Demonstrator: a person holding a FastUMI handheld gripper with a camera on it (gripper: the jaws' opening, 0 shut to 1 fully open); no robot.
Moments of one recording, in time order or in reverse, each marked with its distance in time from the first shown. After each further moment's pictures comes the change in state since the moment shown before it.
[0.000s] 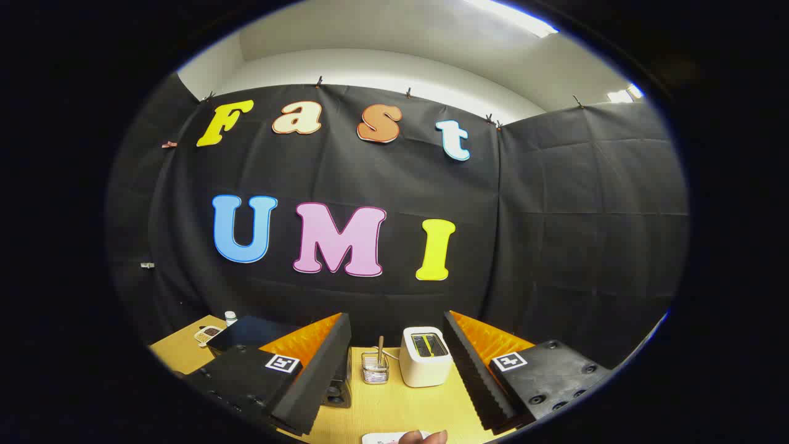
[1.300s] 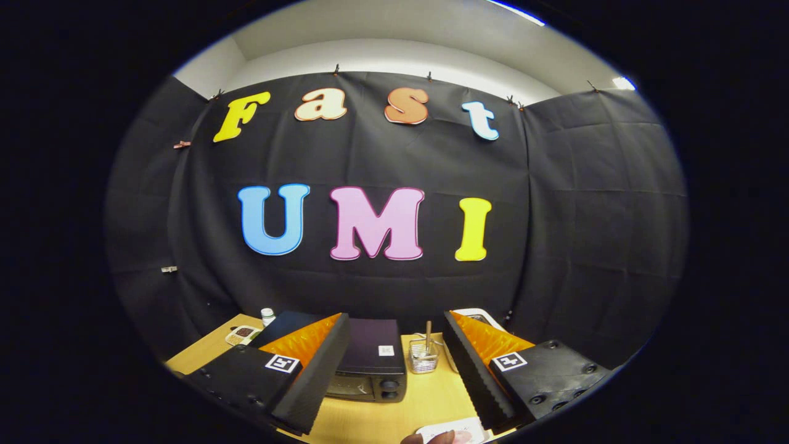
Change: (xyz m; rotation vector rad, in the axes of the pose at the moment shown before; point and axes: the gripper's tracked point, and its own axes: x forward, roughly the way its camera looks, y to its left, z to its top) arm 0.005 0.118 -0.036 0.054 0.104 0.121
